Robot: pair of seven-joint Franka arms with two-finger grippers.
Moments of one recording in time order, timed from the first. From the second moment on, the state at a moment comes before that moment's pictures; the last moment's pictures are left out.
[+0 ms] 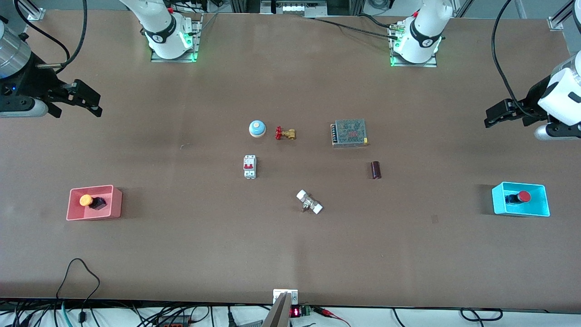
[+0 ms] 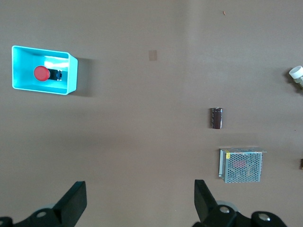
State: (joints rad) left arm -0.03 0.03 0.03 -1.63 -0.02 1.61 -0.06; right arm 0.02 -0.01 0.08 -1.61 0.00 1.66 0.08
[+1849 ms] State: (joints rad) left arm 0.24 0.42 0.05 -1.53 0.00 1.83 0.16; right arm -0.17 0.35 0.07 -1.61 -0.09 1.90 -0.22
